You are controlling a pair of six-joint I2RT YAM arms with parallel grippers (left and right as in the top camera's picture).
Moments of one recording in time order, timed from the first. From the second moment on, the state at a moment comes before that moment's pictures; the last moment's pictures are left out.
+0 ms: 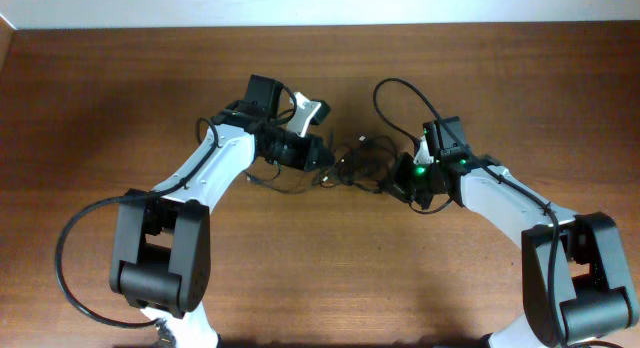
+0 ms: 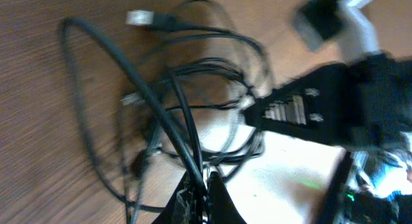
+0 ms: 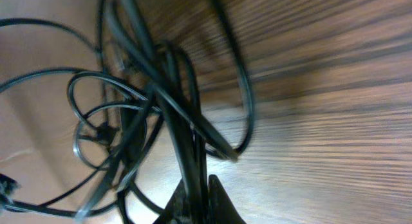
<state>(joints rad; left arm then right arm) -0.26 1.91 1.33 -0.61 0.74 0.04 0.23 1.75 0.94 -0.35 -0.51 0.82</state>
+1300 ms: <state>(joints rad) -0.14 1.91 1.31 -0.70 0.44 -0.32 0.19 1.72 1.23 -0.88 -0.31 0.52</state>
